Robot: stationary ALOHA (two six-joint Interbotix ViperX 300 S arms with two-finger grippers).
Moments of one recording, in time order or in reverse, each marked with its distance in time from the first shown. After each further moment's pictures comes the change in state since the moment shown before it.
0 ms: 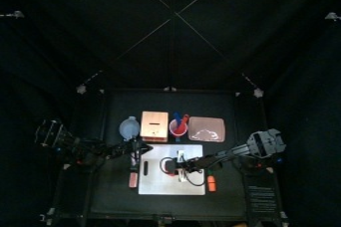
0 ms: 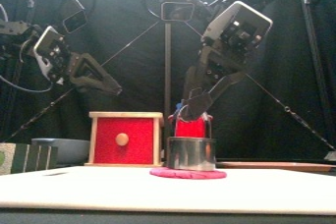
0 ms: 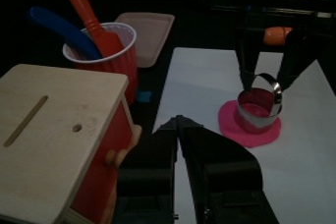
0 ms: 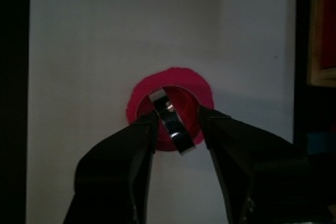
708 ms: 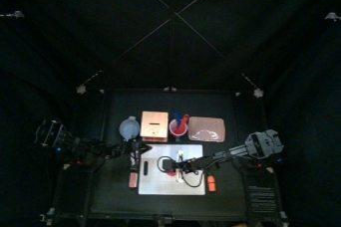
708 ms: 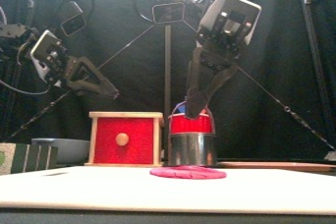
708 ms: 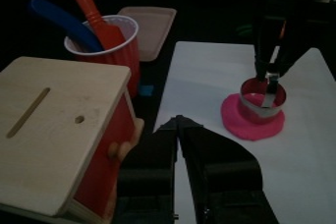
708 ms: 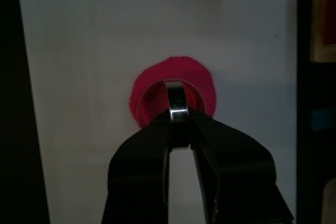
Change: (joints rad) left arm 0.005 0.003 0.021 0.000 0.000 0.000; right arm 0.012 0.051 -0.114 0.095 0.167 0.002
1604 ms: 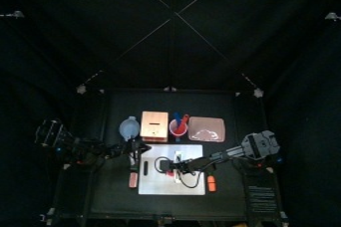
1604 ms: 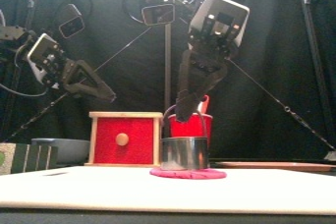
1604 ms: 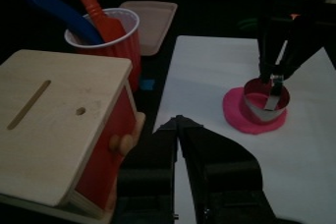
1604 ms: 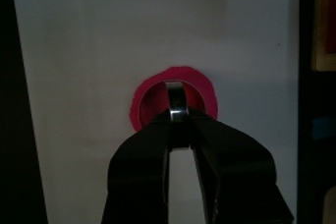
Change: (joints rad) left arm 0.000 0.000 0.011 0.000 0.000 -0.005; right arm -0.008 0.026 -0.025 -0.025 0.020 0.002
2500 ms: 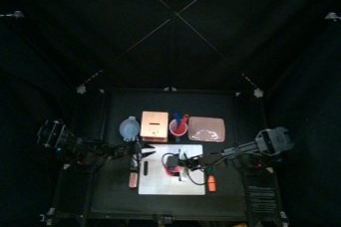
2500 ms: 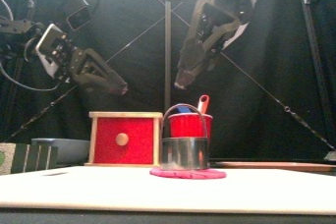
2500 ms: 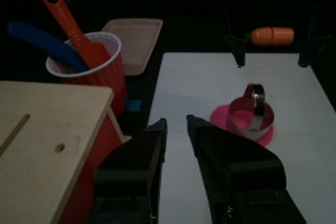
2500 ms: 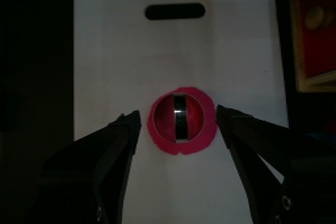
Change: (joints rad) left arm -0.009 0.032 -0.126 0.063 -0.005 -0.008; right arm -0.020 -0.284 0.305 0.012 -0.485 0.018
